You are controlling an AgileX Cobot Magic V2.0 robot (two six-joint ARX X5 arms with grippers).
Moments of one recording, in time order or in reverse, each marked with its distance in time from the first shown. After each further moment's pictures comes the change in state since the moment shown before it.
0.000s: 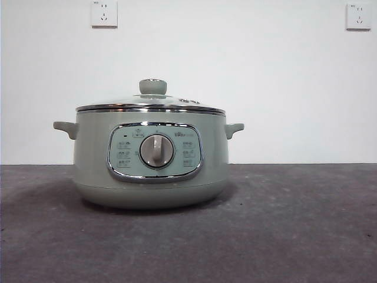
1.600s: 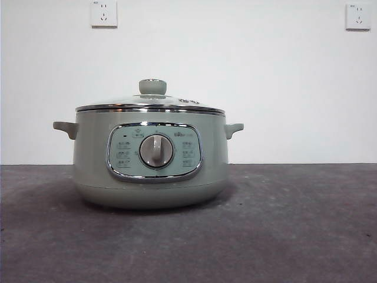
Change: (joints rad) left arm -0.200 0.114 0.125 -0.576 -0.105 -0.176; right arm 0.000 0.000 0.000 0.018 -0.009 -0.018
